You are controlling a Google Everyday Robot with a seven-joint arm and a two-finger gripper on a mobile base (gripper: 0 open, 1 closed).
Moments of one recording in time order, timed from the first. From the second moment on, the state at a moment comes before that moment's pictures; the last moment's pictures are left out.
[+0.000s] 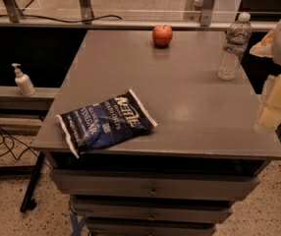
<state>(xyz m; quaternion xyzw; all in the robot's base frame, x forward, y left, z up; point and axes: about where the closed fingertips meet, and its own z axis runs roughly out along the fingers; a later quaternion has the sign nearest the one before) 0.438 -0.216 0.977 -0.60 0.78 -0.04 0.16</state>
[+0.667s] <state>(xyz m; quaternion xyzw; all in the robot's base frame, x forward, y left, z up) 0.448 -0.206 0.973 -0.61 0.77 -0.02 0.18</state>
